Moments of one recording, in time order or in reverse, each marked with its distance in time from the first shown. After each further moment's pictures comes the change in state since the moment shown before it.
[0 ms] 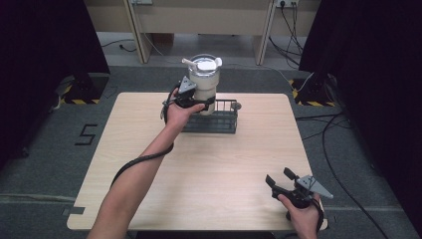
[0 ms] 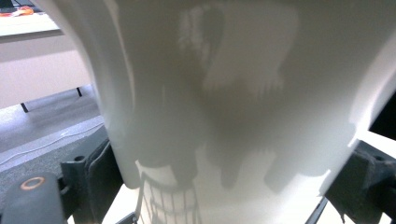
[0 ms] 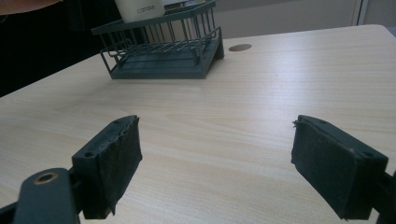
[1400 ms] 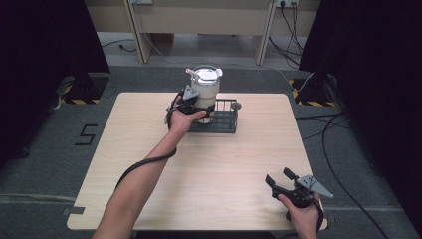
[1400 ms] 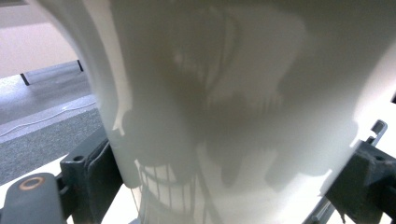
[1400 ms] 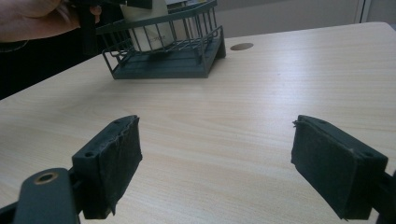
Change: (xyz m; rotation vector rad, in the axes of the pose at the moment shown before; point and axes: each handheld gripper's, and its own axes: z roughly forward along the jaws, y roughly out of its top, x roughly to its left) left arm 0.003 -0.038 0.018 0.082 0.024 -0.035; right arm -0.001 0.000 0.000 0.003 0.008 0.009
